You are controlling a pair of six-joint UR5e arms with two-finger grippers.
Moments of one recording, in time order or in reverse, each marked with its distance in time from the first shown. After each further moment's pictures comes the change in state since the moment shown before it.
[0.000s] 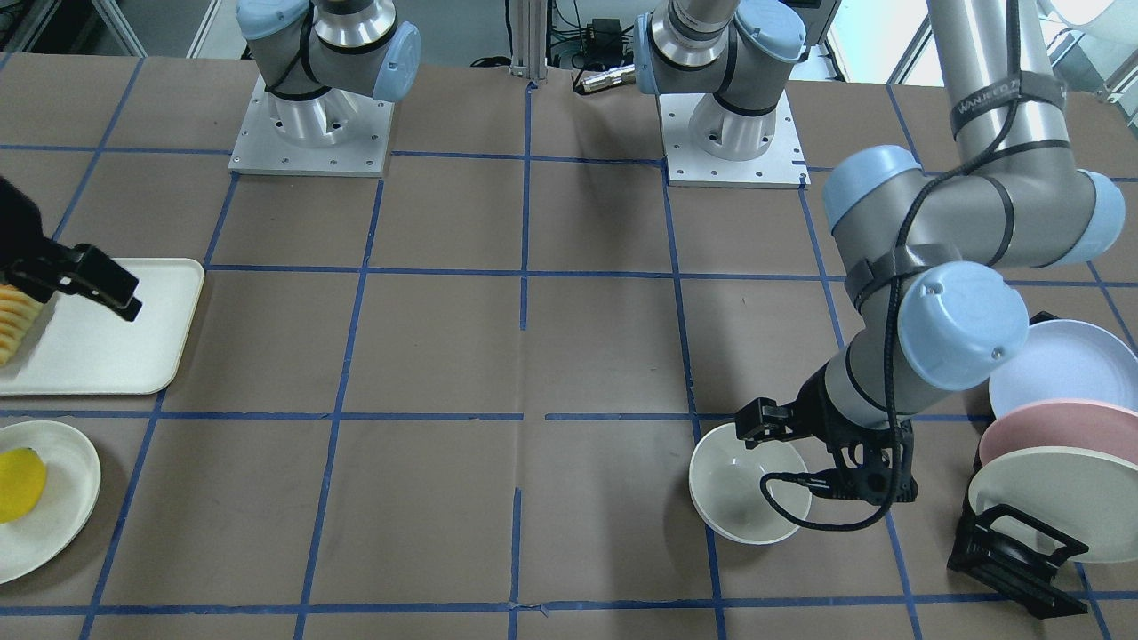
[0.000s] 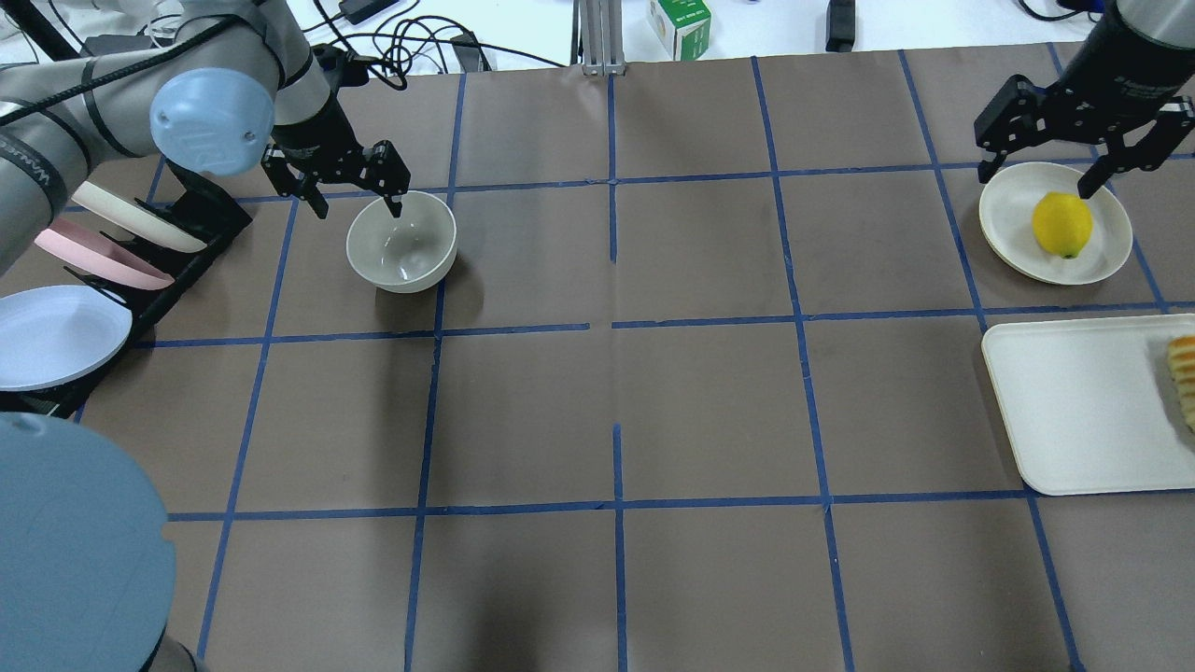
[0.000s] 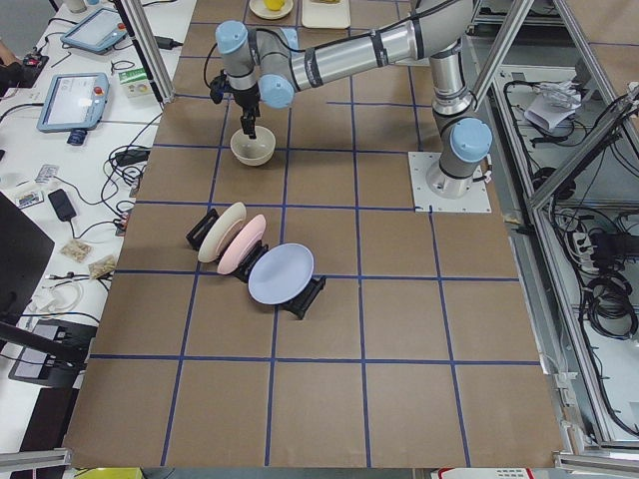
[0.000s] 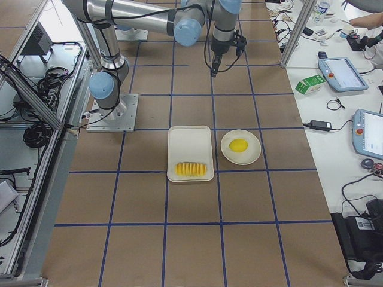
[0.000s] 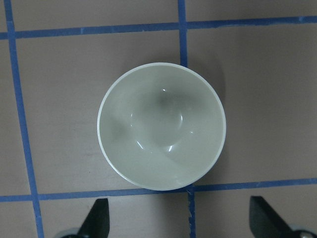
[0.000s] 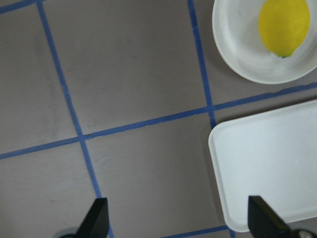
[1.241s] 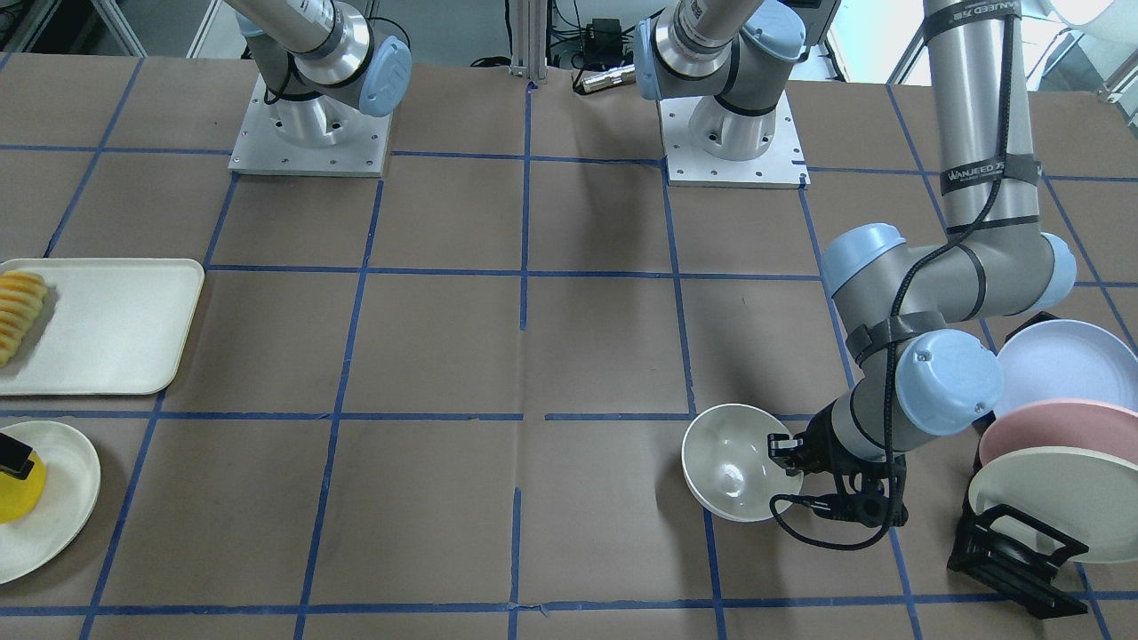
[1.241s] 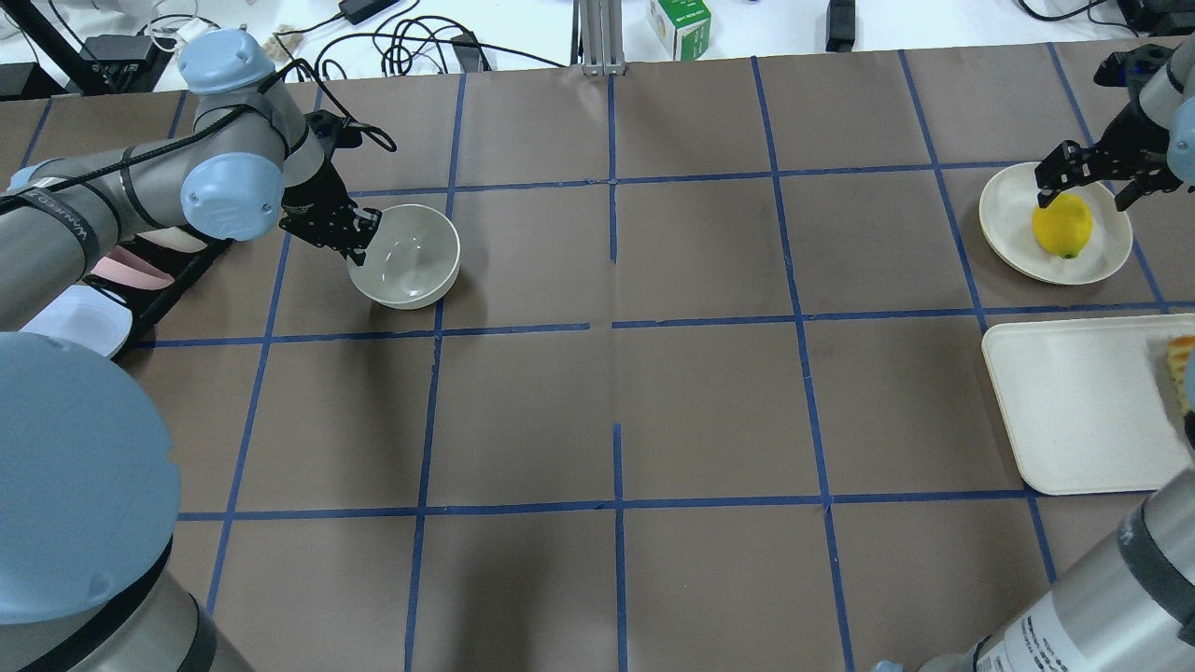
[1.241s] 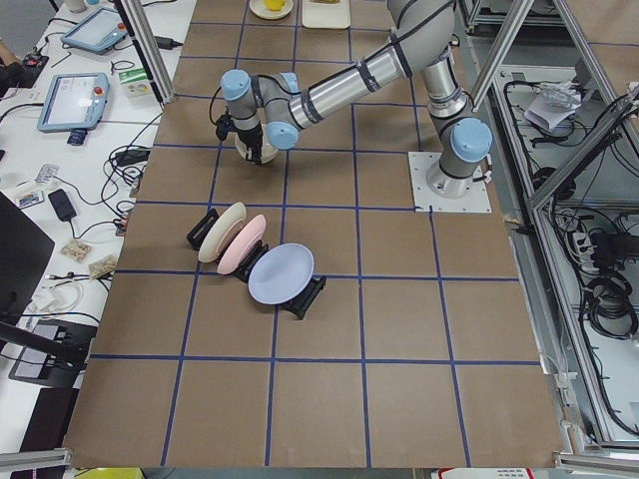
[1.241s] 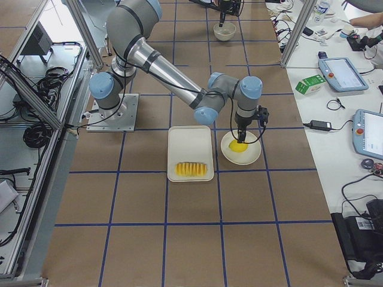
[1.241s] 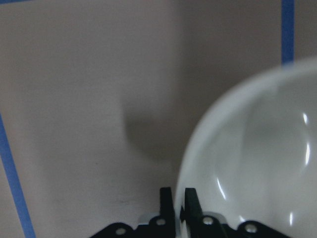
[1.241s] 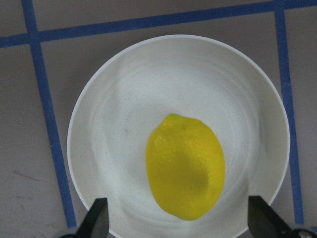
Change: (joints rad) left arm 0.051 -0.055 -0.109 0.185 0.000 0.106; right arm -0.158 0.365 -0.003 -0.480 -0.043 -0.245
